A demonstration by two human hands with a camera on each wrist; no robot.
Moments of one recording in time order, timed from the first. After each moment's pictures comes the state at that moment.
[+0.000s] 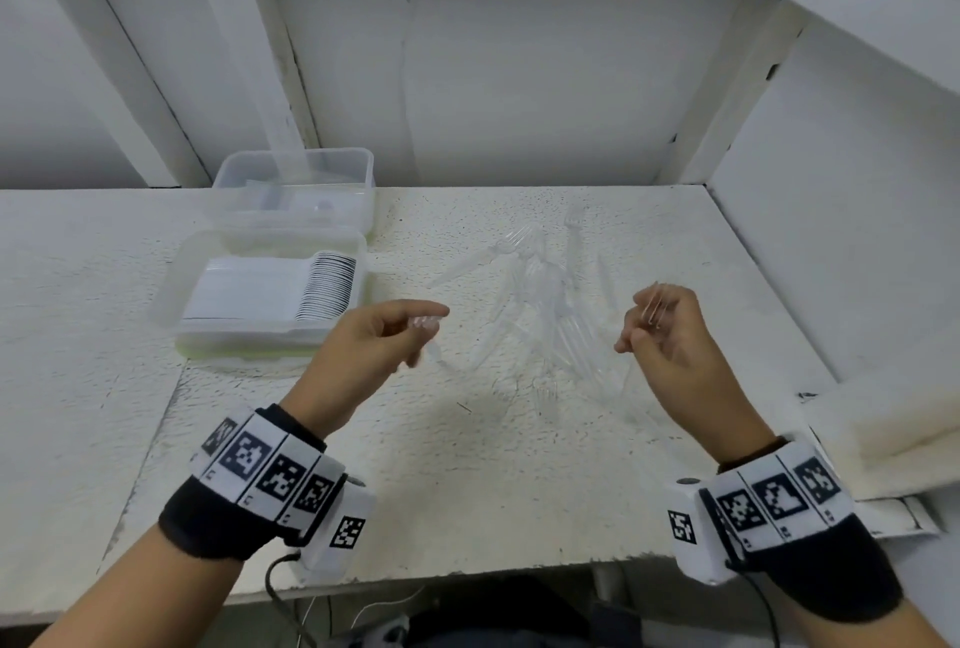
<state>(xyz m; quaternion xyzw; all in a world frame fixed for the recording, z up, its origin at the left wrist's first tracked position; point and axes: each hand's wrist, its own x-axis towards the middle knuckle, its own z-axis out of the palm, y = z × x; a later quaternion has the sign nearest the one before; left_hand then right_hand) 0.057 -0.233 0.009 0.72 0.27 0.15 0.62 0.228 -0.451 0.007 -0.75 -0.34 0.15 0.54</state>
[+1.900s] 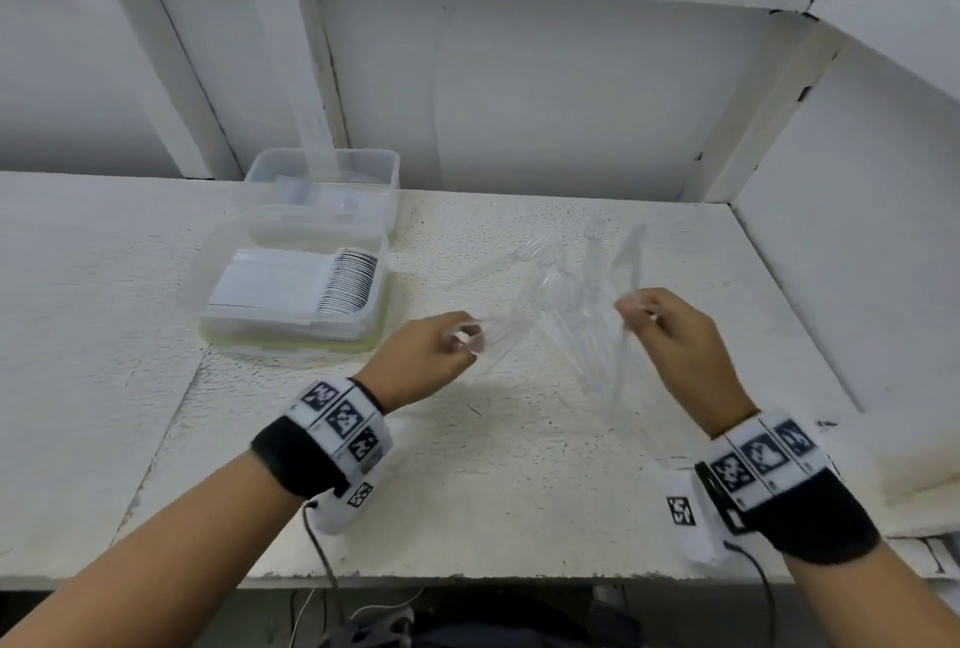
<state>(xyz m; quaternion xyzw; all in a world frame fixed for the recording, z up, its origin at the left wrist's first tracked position) 0.087 -0.234 -0.021 0.91 0.20 0.06 0.35 0.255 -0.431 -0.002 -0.79 -0.38 0.08 0.48</state>
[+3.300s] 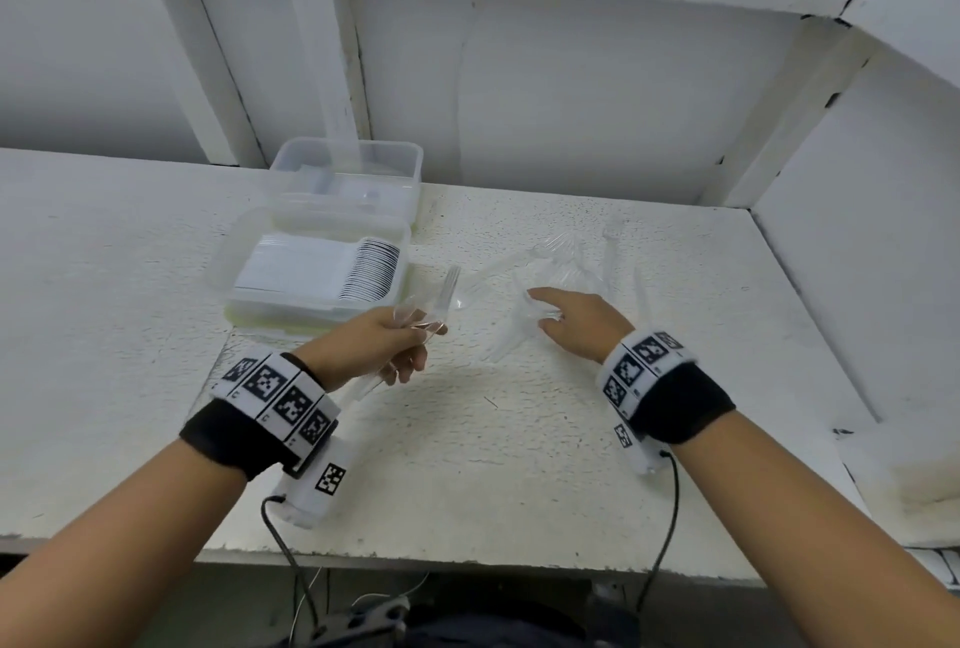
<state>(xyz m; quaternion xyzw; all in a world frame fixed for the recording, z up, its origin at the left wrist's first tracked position) 0.044 -0.193 -0.013 0.74 0.28 -0.03 0.61 0.247 -0.340 -0.014 -0.86 -0.43 0.25 0.12</state>
